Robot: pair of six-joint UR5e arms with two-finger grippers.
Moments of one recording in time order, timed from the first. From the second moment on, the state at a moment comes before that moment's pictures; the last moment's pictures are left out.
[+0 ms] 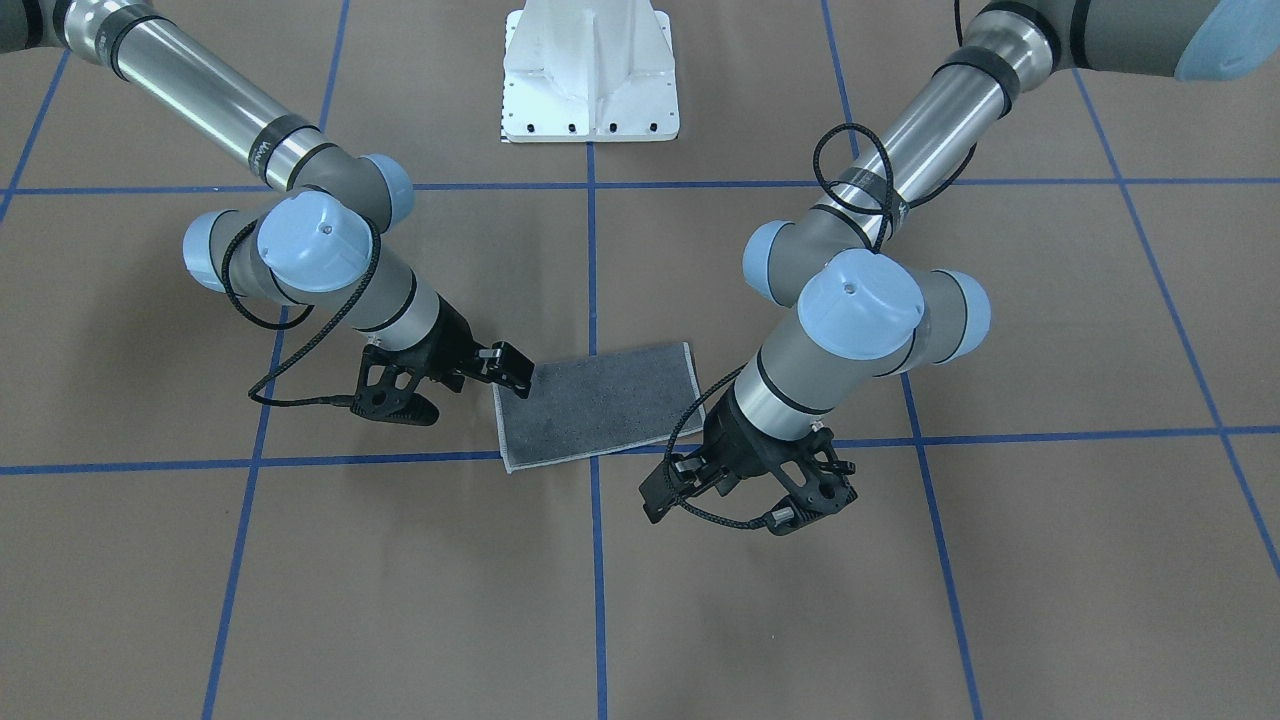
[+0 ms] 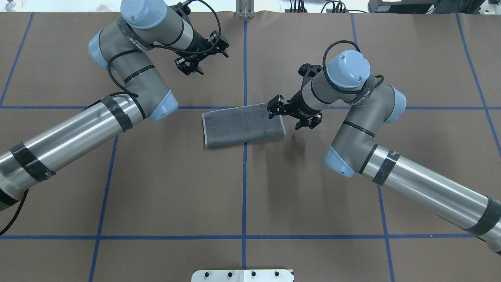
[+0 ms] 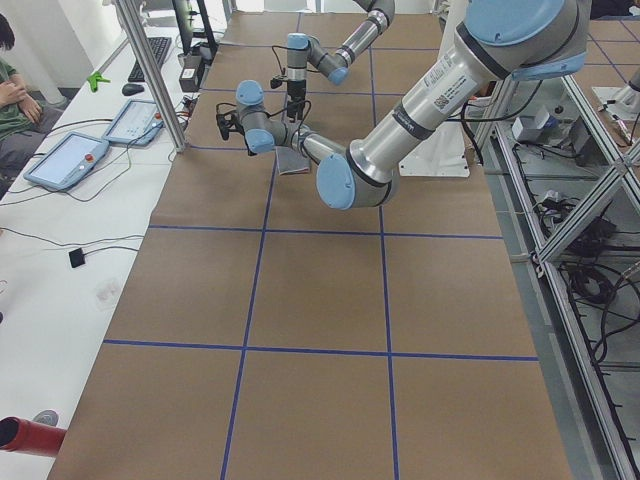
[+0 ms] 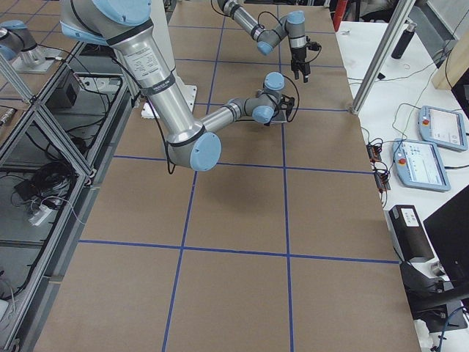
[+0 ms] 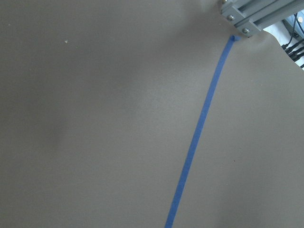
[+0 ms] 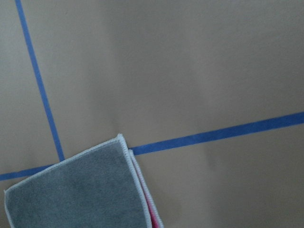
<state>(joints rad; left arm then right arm) -0.82 -2.48 -1.03 -2.34 -2.07 -1.61 0.69 -0.95 1.34 -0.94 2.12 1.48</state>
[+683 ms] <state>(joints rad) -0.83 -2.47 -1.03 -2.34 -2.07 -1.61 0.66 -0.95 1.34 -0.97 2.09 1.48</state>
